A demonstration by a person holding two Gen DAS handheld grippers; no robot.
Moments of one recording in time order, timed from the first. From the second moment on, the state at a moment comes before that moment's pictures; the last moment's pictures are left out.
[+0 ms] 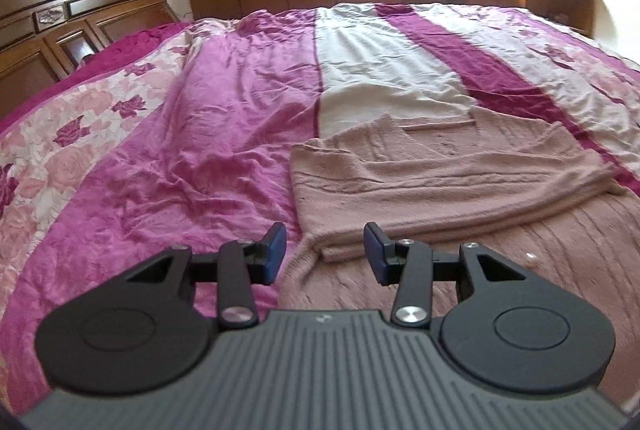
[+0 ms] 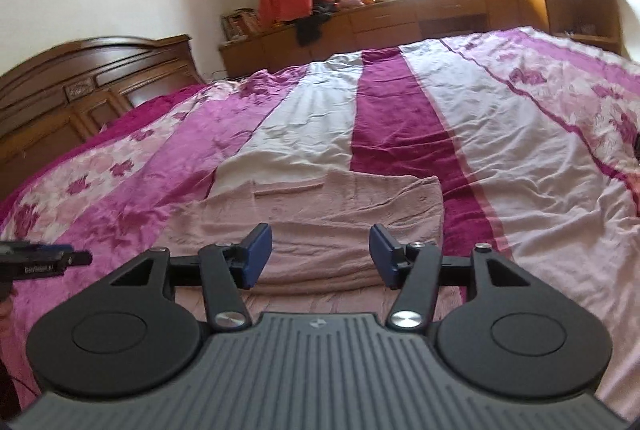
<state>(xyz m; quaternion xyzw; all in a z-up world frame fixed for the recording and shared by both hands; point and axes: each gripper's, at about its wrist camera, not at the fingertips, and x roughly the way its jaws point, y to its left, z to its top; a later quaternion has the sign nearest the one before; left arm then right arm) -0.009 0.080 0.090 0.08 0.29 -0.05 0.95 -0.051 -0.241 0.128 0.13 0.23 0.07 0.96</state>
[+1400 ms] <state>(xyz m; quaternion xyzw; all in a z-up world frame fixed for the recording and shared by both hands) -0.069 0.149 0.017 0.01 0.44 -0.04 0.90 -0.129 -0.271 0.026 0.09 0.45 0.08 0.88</state>
